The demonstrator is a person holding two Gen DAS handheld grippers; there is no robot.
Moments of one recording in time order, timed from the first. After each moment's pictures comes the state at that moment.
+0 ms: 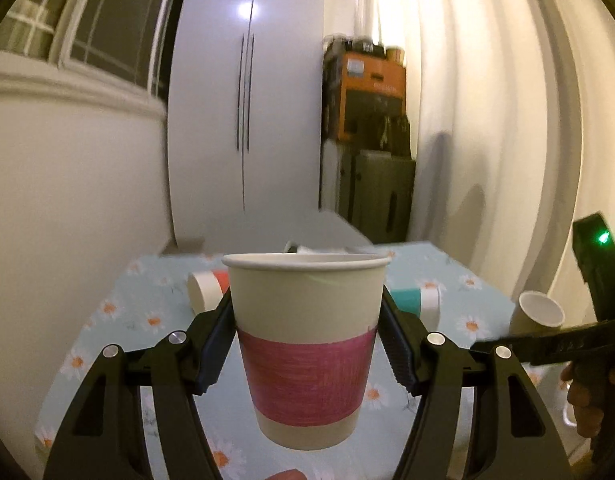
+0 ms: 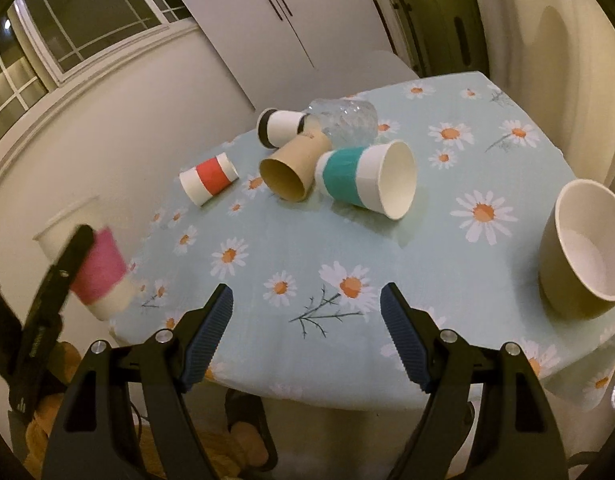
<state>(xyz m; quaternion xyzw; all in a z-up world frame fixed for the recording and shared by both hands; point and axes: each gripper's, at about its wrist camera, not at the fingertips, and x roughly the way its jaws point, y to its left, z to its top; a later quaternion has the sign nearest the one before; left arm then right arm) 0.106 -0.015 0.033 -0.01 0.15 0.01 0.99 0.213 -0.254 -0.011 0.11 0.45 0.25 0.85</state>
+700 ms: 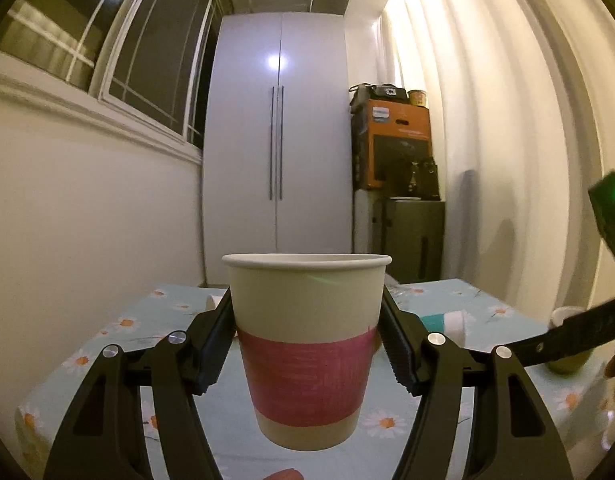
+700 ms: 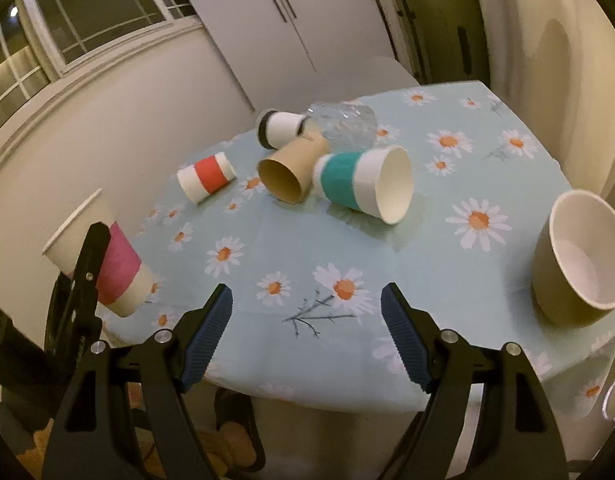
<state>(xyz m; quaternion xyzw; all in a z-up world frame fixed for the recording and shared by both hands) 0.101 -0.051 -0.017 0.01 0.05 0.09 0.99 0.212 -0.255 -0.013 0.09 0.45 0.25 0.85</state>
